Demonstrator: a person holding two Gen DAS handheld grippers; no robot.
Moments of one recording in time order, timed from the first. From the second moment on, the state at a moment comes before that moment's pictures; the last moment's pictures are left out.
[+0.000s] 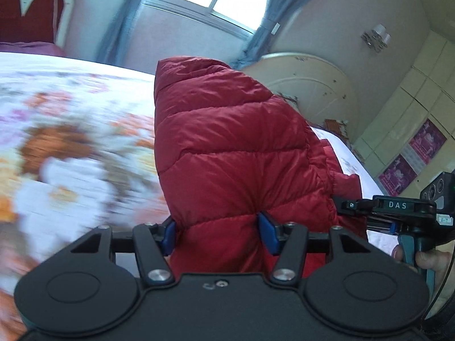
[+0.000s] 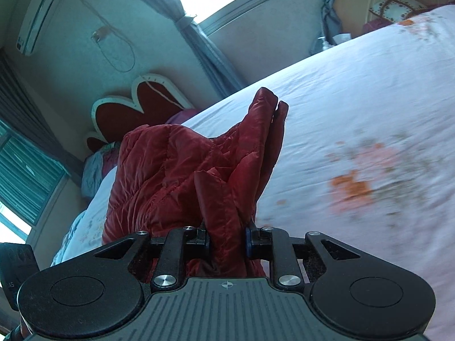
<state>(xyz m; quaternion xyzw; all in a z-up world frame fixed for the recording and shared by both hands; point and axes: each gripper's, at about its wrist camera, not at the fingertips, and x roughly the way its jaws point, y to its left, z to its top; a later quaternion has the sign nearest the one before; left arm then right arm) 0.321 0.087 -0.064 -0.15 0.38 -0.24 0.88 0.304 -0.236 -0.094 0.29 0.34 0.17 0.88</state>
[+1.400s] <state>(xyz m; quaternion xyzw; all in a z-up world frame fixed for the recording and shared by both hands) 0.376 0.267 -0.080 -0.14 0.38 -0.17 0.90 0.345 -0.105 -0.096 0.26 0.32 0.09 0.91</state>
